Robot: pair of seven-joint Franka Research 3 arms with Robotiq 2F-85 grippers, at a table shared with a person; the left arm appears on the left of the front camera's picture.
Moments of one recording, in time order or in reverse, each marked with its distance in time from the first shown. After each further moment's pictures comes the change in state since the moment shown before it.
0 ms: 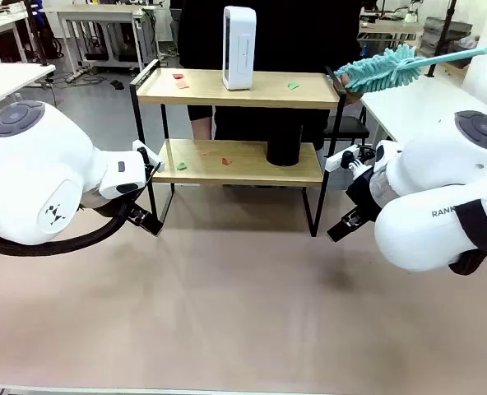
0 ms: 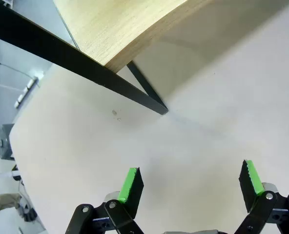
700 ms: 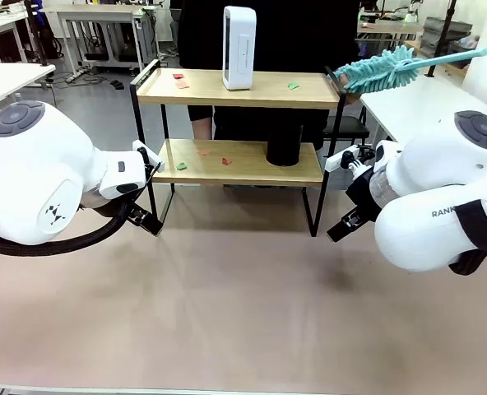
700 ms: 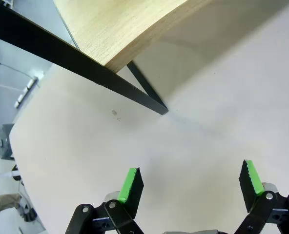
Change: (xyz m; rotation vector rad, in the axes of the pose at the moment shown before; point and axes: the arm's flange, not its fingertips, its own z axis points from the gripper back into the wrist) left arm 0.000 0.000 0.000 0.000 0.000 0.000; right arm 0.000 0.000 0.000 0.000 0.000 0.001
